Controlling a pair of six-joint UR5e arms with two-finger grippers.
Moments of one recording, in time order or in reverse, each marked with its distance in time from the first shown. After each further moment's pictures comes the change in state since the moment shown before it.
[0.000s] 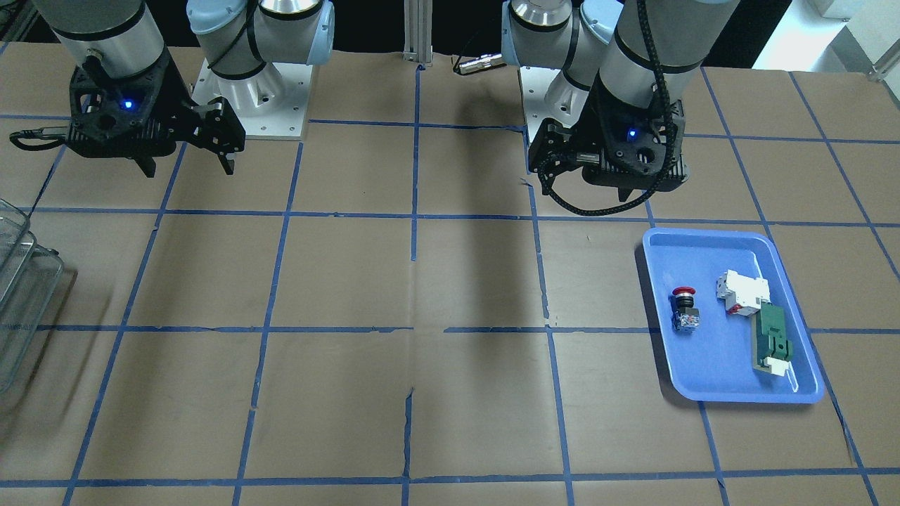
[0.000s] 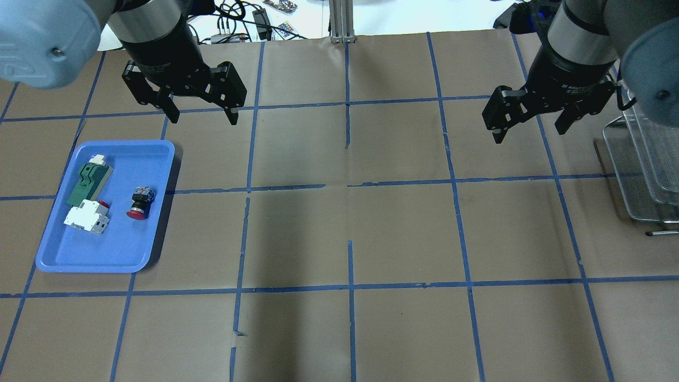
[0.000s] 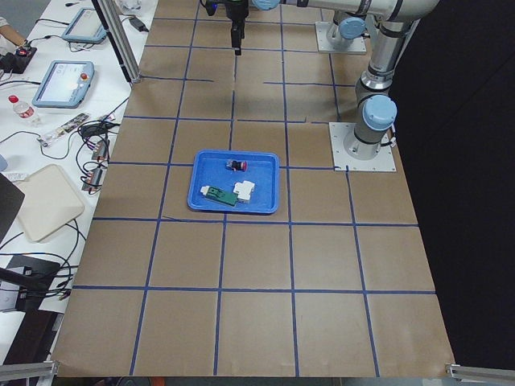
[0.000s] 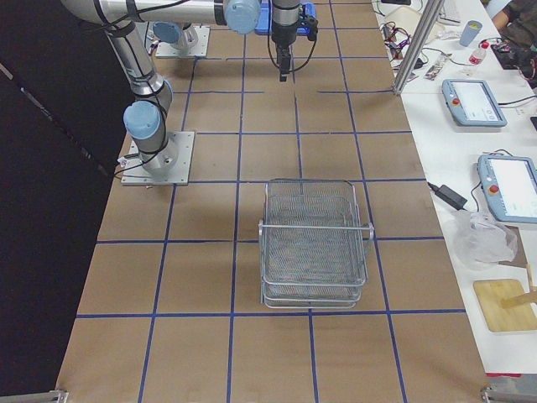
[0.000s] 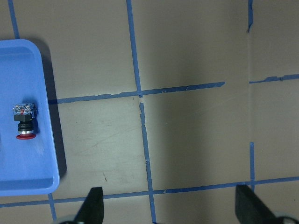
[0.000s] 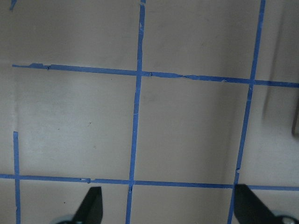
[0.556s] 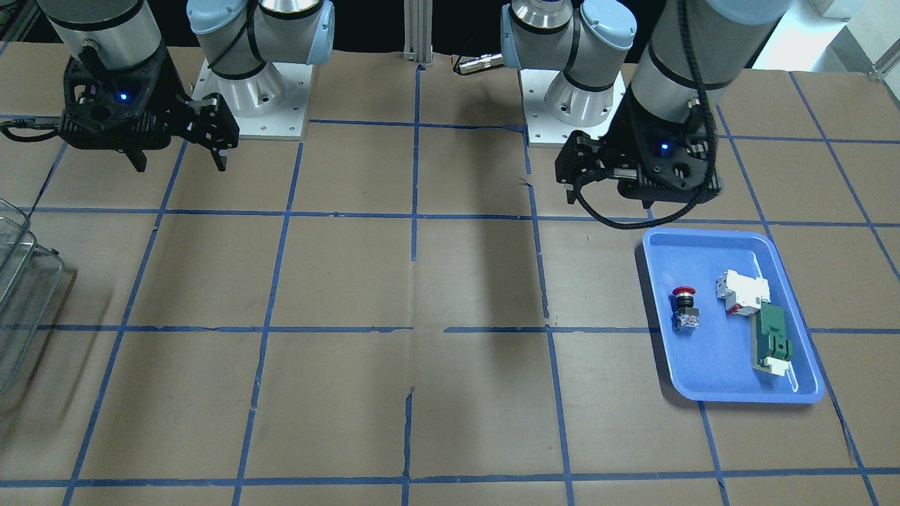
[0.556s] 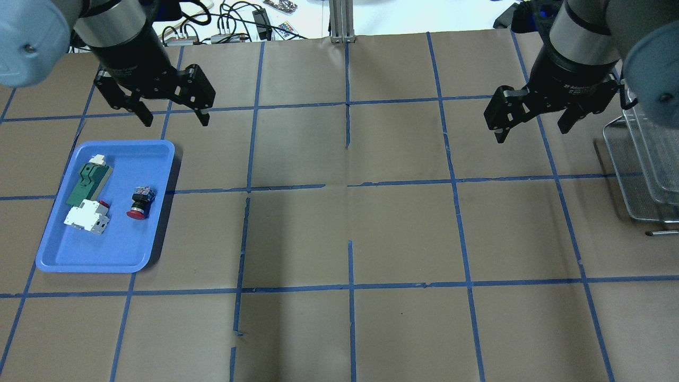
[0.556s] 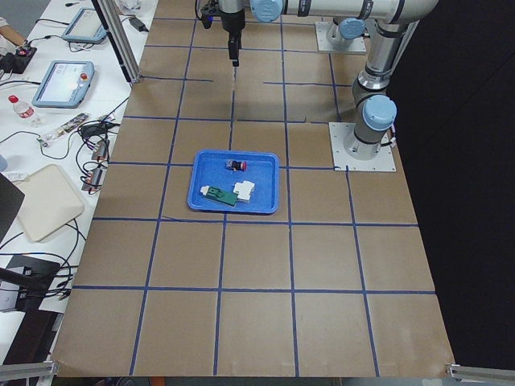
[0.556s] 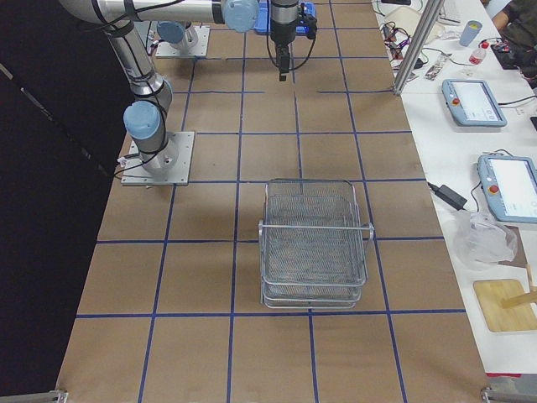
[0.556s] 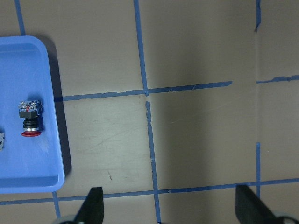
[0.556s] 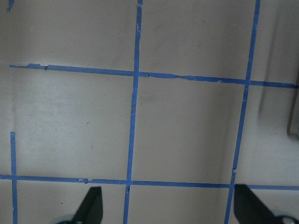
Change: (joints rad) left arm 0.147 -0.004 -0.047 0.014 -0.003 0.104; right arm 0.002 -0.006 0.002 -0.002 -0.004 0.004
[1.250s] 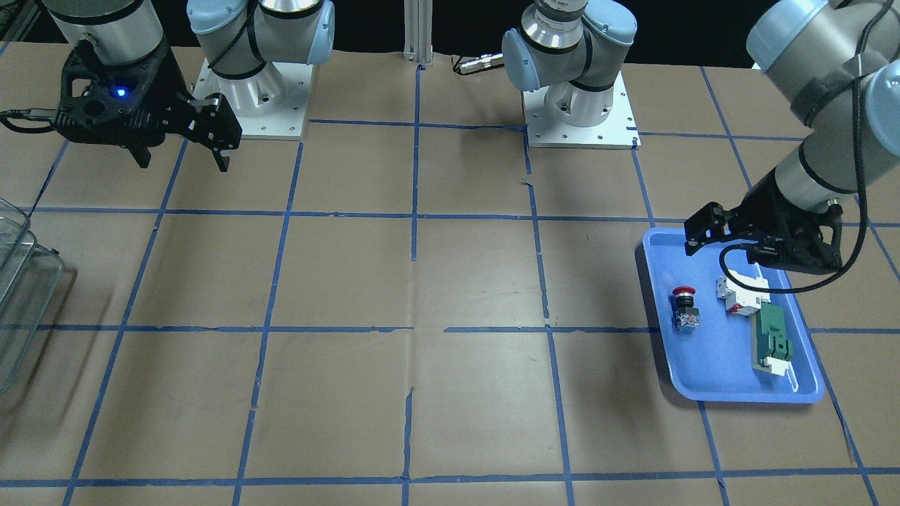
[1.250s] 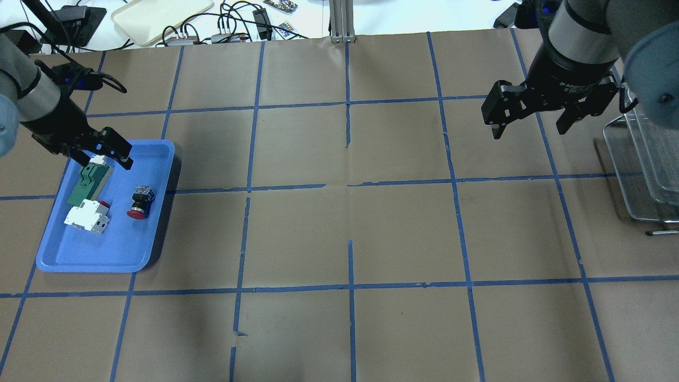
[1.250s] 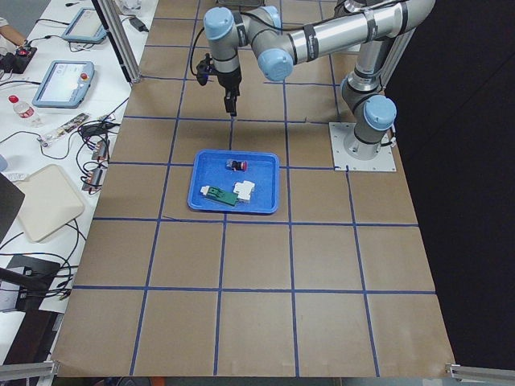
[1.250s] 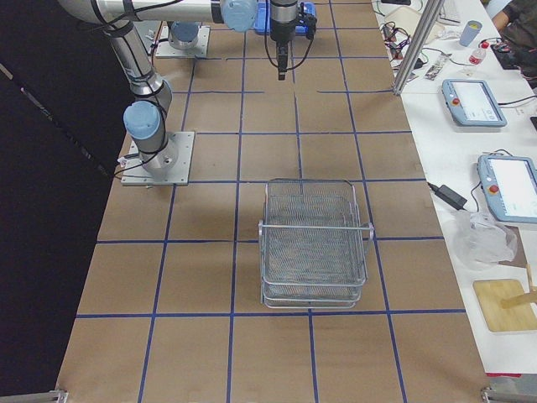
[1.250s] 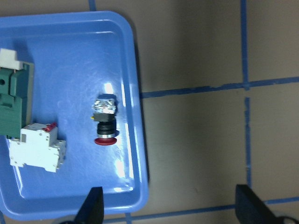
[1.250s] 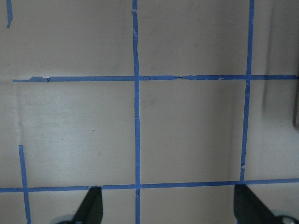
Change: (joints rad) left arm 0.354 -0.050 -0.325 0.413 -0.004 0.482; right arm 0.002 -0.004 0.001 -0.010 0.011 0.087
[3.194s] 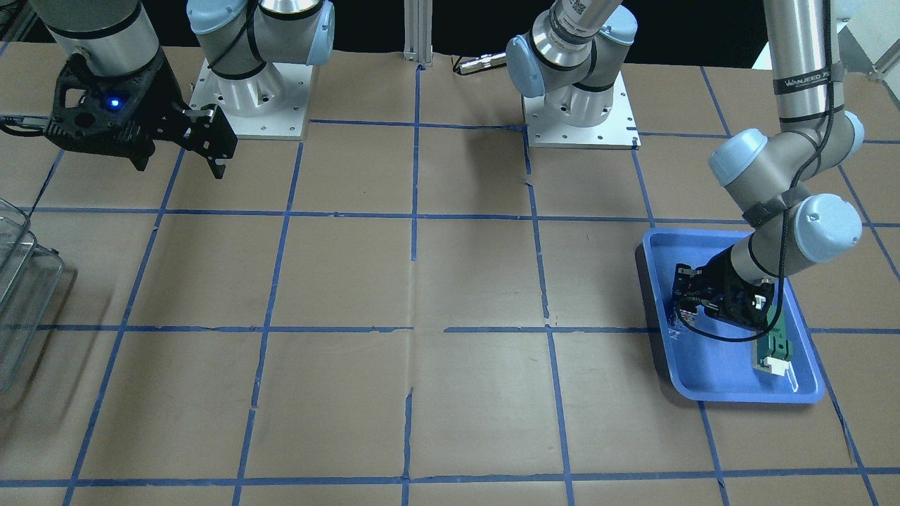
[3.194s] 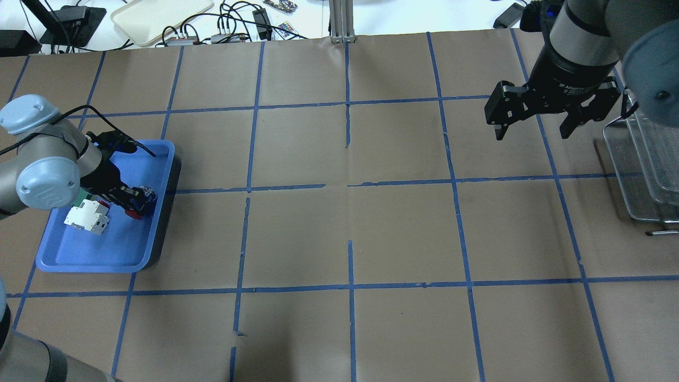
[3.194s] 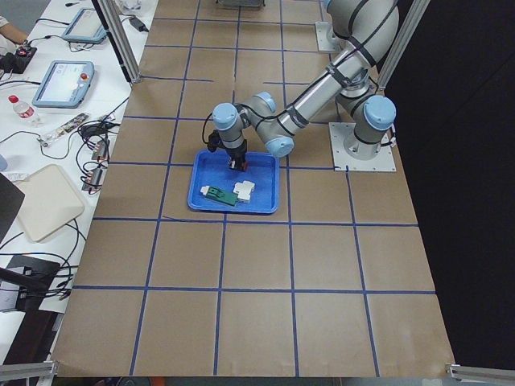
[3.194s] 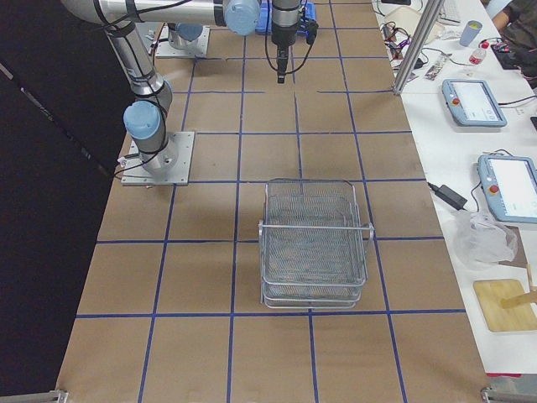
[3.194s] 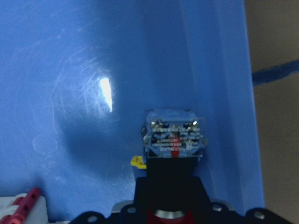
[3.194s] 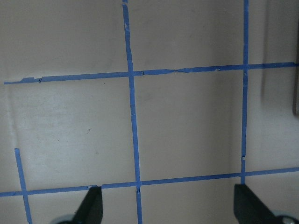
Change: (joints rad) left arm 0.057 -0.200 -0.123 0.227 0.012 0.213; right arm -0.013 0.012 0.004 0.005 -0.009 0.077
